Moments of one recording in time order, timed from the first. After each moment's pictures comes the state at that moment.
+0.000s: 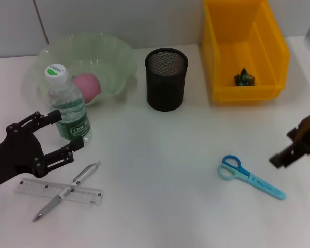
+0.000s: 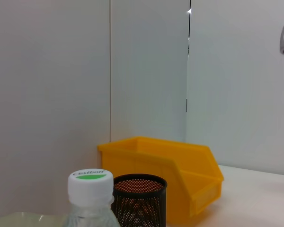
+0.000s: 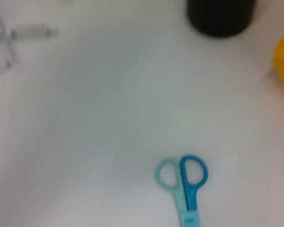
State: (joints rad) left arm -0.30 -2.06 0.90 0.56 1.53 1.52 -0.94; right arm 0.57 2.07 -1.09 -1.59 -2.67 -1.98 2.40
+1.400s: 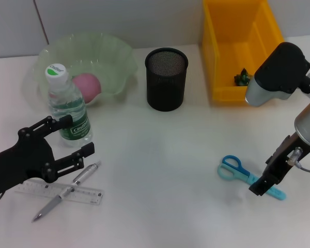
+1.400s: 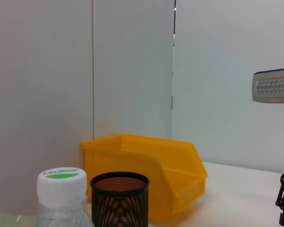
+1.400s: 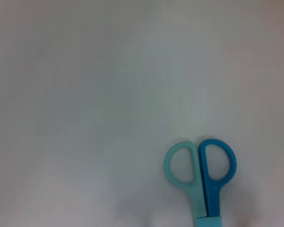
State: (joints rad) left arm -0.30 -2.07 0.94 0.56 1.53 1.52 -0.94; right arm 0.53 2.08 -1.41 -1.38 -2.71 -1.70 2.53
